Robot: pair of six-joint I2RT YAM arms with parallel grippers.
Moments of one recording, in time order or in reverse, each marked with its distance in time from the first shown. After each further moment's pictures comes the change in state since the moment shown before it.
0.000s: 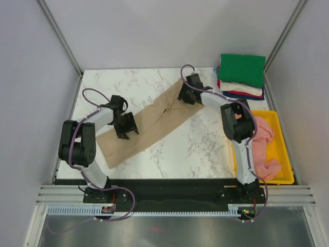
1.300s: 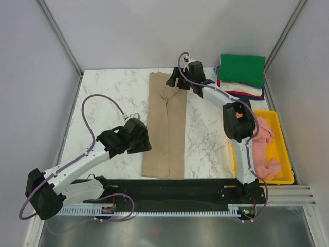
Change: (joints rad) left arm -0.624 -0.664 -0.191 -0.107 -0.325 -0.339; right arm -0.024 0.137 0.297 0.182 -0.323 -0.209
